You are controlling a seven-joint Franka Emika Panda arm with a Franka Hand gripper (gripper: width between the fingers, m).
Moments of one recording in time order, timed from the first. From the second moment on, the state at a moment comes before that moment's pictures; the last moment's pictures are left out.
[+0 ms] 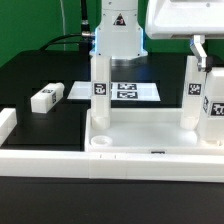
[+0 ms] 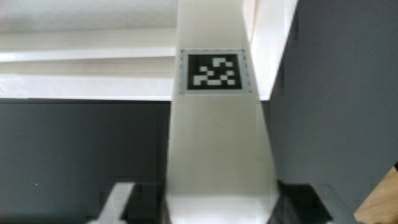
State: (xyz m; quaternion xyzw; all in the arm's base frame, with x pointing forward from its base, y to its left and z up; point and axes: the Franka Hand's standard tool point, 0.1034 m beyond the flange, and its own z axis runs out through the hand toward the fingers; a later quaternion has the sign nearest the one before) arm 0.619 0.107 0.138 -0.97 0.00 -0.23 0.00
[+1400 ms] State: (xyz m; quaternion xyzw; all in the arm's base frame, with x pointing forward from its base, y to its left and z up) arm 0.623 0.094 0.176 -0.97 -0.03 -0.25 0.00
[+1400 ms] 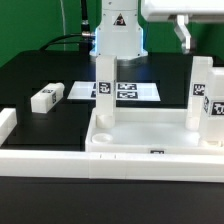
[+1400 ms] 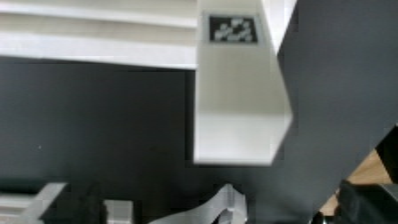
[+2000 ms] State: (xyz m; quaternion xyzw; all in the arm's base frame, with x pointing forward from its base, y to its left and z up) arm 0.620 0.081 0.163 -0.99 -0.03 -0.11 -0.01
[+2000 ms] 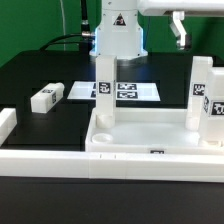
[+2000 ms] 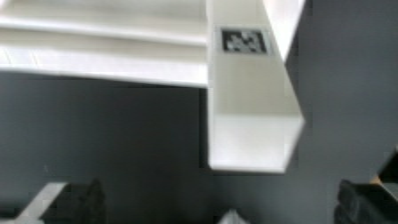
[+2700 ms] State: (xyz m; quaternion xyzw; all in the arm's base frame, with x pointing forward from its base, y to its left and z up) arm 0.624 0.079 0.154 -1.00 -0.02 0.04 -0.03
